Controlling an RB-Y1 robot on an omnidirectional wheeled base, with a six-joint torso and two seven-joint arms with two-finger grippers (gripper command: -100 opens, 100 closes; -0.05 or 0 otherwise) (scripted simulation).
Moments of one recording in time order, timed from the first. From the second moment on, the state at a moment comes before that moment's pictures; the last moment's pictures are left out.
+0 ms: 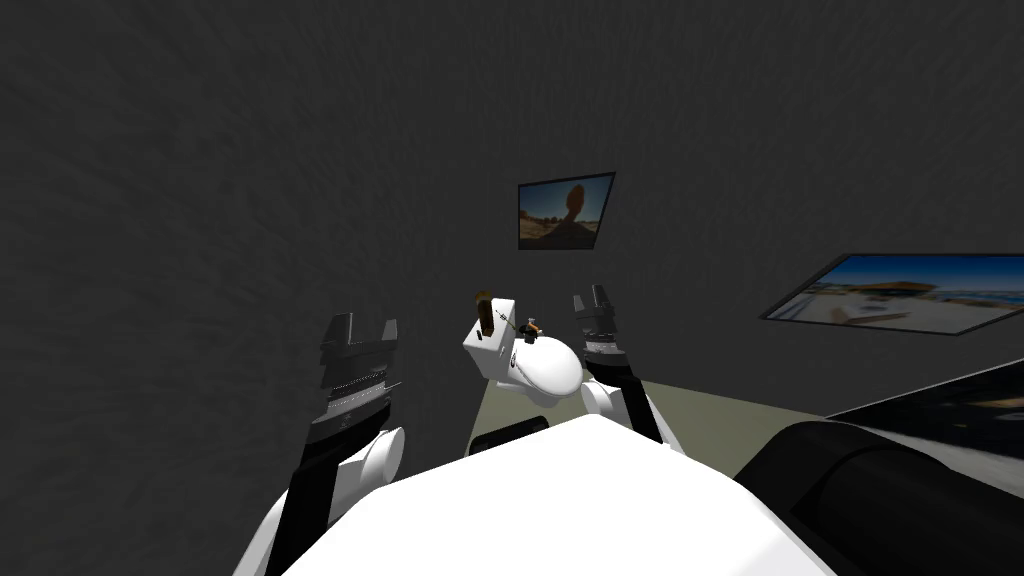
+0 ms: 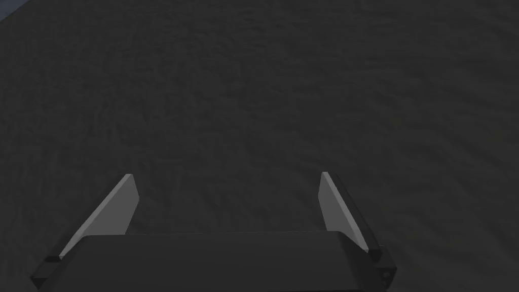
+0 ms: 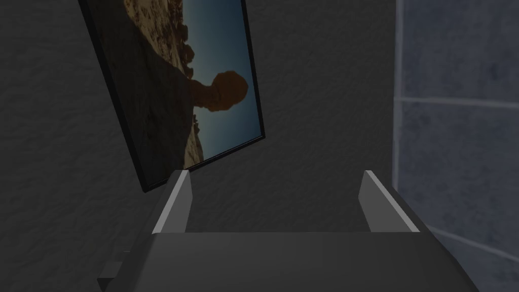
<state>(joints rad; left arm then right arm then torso) 0.47 0.00 0.07 -2.32 -0.07 -0.43 0.16 0.54 0.02 -0.02 -2.37 -0.04 -0.44 -0.01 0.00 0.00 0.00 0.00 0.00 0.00</state>
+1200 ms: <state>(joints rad) 0.42 0.15 0.06 -2.13 -0.16 -0.42 0.04 0.54 0.02 -0.02 -2.37 -0.04 -0.44 -0.01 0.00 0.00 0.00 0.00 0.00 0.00</state>
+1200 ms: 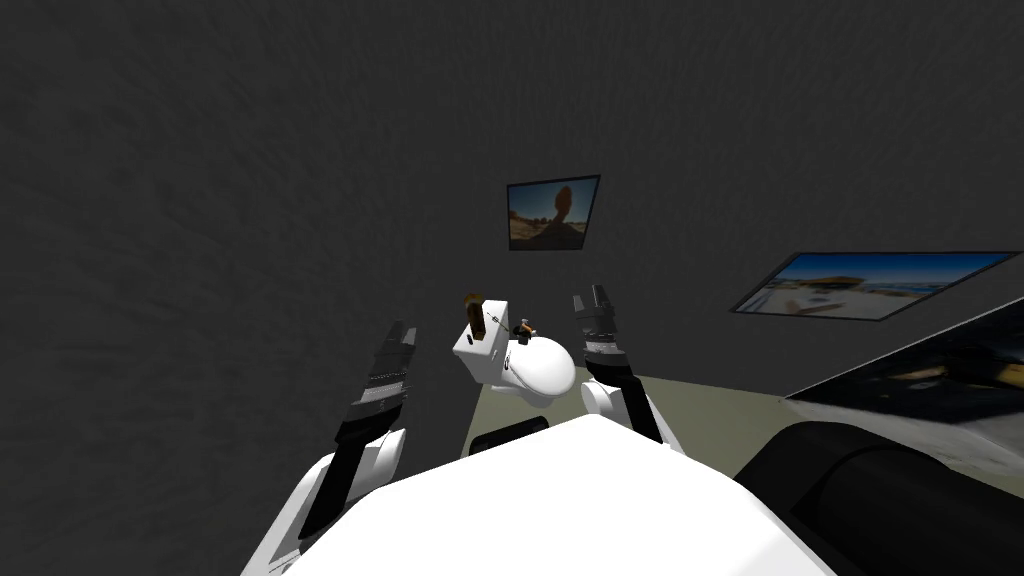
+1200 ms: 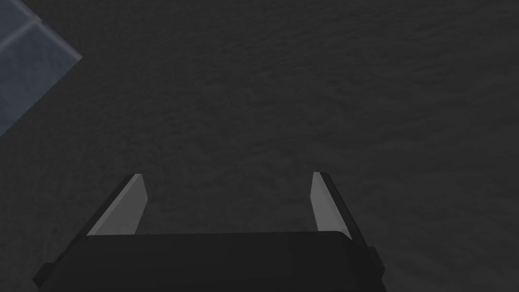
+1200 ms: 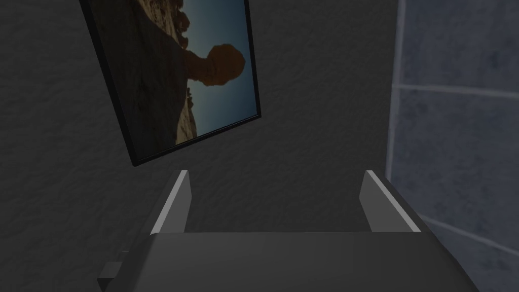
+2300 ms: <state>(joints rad) 0.37 0.20 0.05 -1.87 -0.28 -0.42 -0.10 0.54 0.02 -0.02 -2.37 -0.04 -0.44 -0.01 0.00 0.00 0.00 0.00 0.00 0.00</state>
